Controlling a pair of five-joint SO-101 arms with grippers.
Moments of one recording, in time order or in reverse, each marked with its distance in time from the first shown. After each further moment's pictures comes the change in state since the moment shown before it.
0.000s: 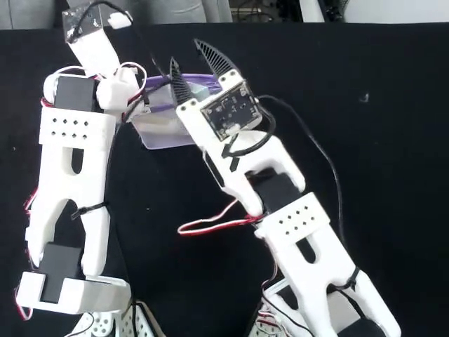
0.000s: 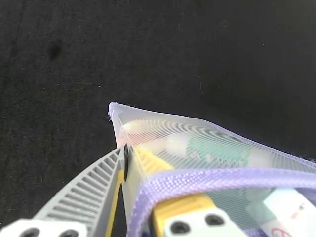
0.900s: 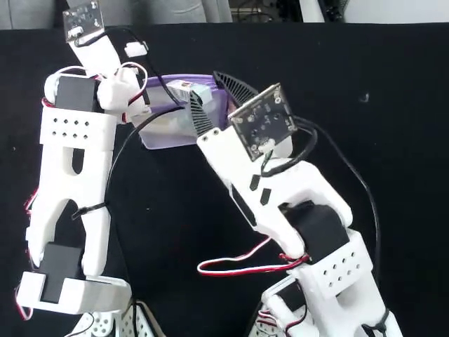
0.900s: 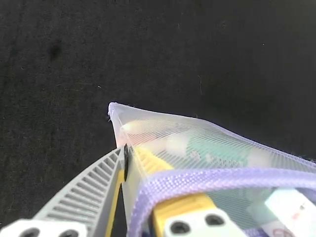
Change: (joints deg) left arm 0.1 0.0 0.0 0.0 0.0; right arm -0.7 -14.3 -9.9 37.5 -4.7
